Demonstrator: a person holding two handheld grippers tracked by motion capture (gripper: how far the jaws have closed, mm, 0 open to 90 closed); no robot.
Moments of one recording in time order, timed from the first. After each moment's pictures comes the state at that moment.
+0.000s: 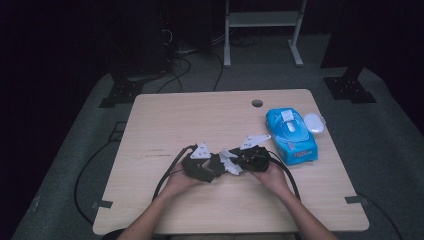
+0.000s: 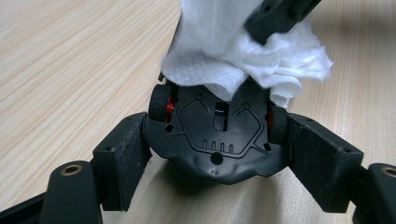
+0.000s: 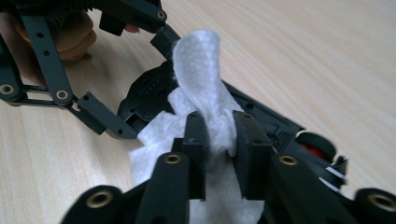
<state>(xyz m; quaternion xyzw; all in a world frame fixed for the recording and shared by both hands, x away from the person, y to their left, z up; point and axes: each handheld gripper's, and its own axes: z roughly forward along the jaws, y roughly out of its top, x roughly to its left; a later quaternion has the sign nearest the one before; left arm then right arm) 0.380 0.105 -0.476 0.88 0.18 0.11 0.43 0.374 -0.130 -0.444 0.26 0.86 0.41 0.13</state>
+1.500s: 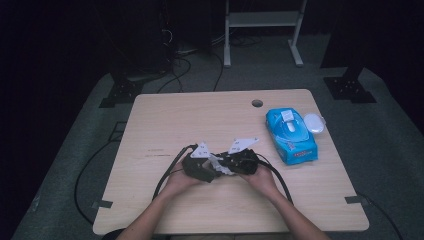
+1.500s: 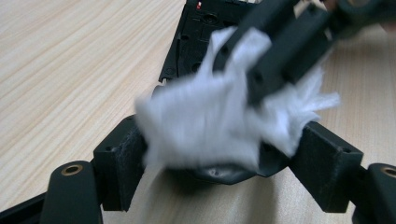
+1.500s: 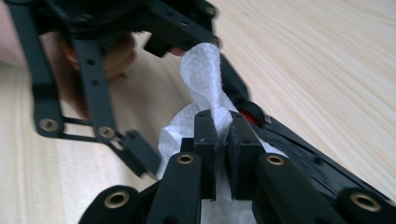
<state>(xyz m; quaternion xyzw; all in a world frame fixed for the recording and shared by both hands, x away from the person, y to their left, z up) 0.381 0.105 -0.474 0.88 0.18 0.10 0.43 0.370 -0.099 -0.450 0.23 0.87 0.43 0.11</state>
